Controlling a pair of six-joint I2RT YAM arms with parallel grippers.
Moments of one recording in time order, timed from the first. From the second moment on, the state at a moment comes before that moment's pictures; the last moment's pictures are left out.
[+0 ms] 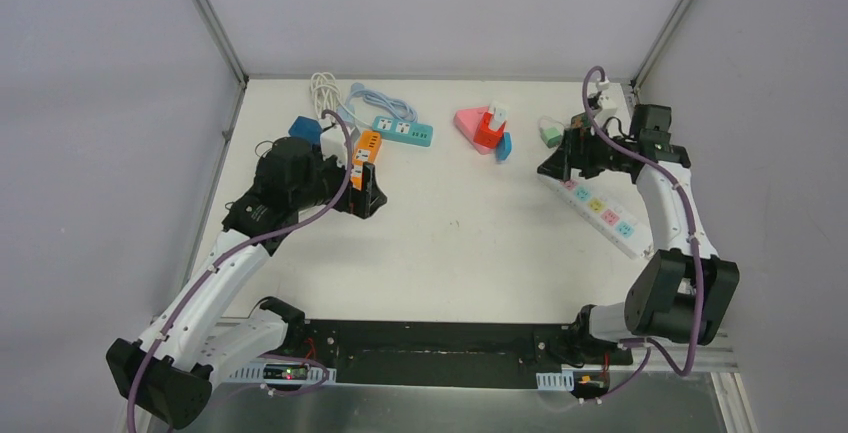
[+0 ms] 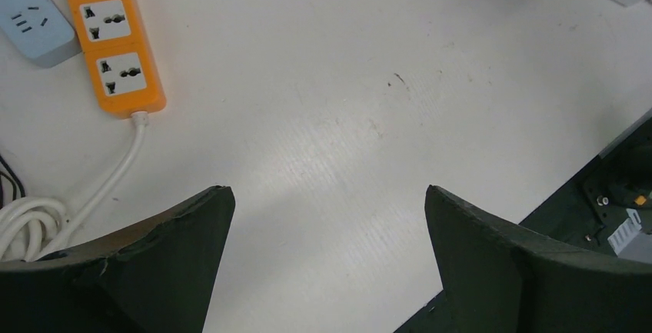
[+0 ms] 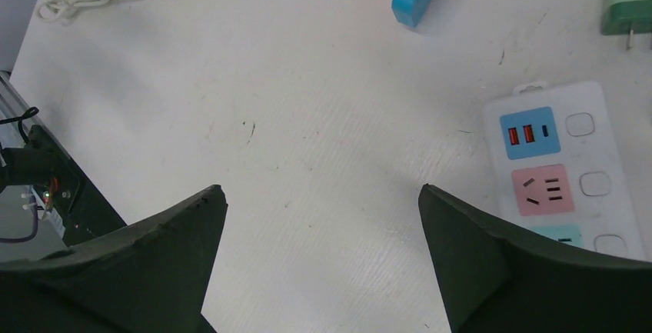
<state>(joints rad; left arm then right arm) -0.42 0.92 0.91 -0.39 0.33 -0.20 -0.18 1.37 1.16 -0.69 -0.85 -0.25</state>
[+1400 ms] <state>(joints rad) -0.26 0.94 0.87 -0.43 0.39 -0.13 0.15 1.58 1.29 -0.58 -0.56 -0.23</state>
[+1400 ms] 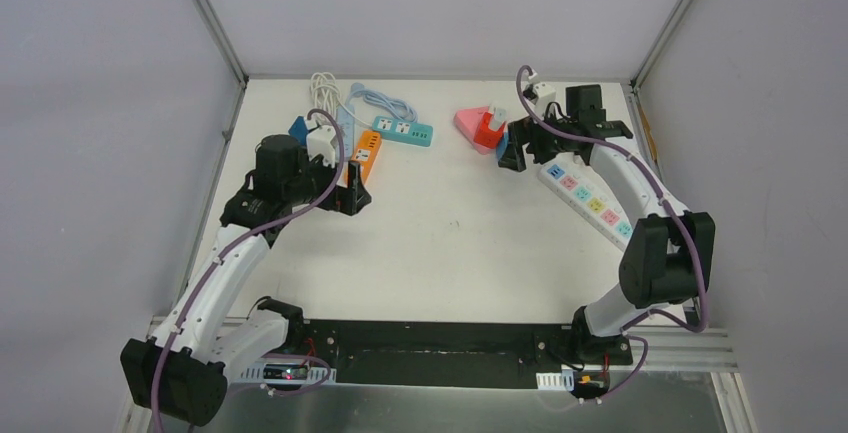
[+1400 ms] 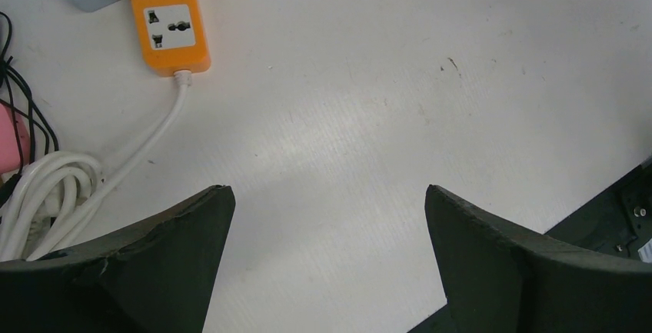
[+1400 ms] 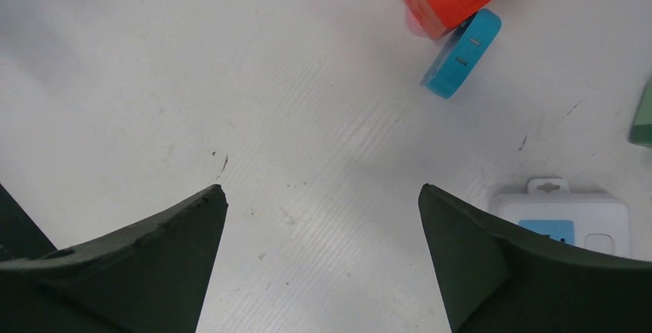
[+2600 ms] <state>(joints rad) -0.14 1.10 0.87 -0.38 0.47 -0.19 0.14 1.48 1.24 -0.56 -0.72 -0.21</state>
